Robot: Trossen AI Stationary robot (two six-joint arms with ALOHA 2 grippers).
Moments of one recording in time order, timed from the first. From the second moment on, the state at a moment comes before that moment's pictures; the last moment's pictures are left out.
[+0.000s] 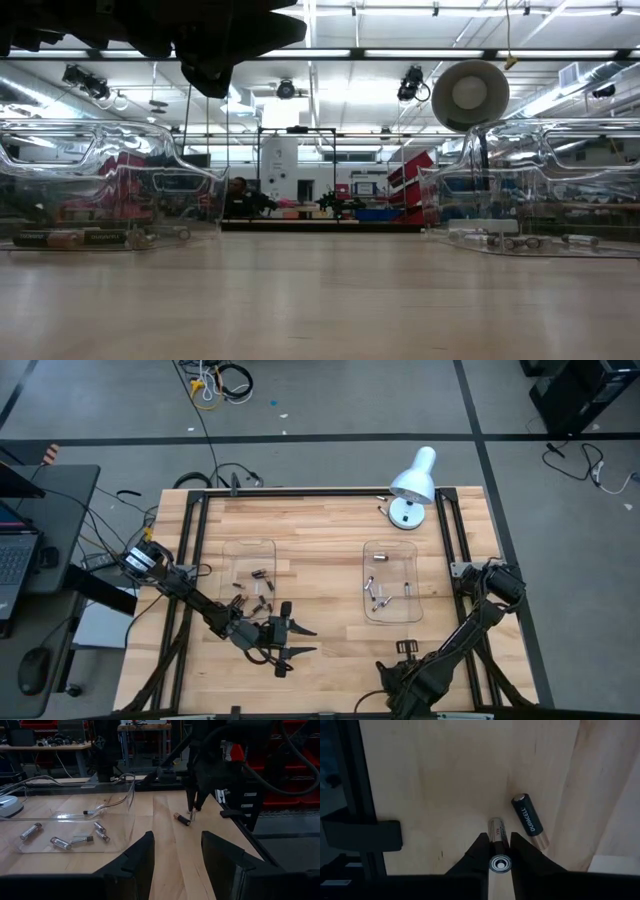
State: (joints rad) left arm -0.59 1.73 0.68 0.92 -0.53 -0.09; right arm 0.85 1.97 1.42 -1.04 -0.03 0.81
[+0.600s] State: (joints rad) left arm -0.59 1.73 0.68 0.92 -0.53 -0.09; right arm 0.76 1.72 1.64 -1.57 0.30 0.84
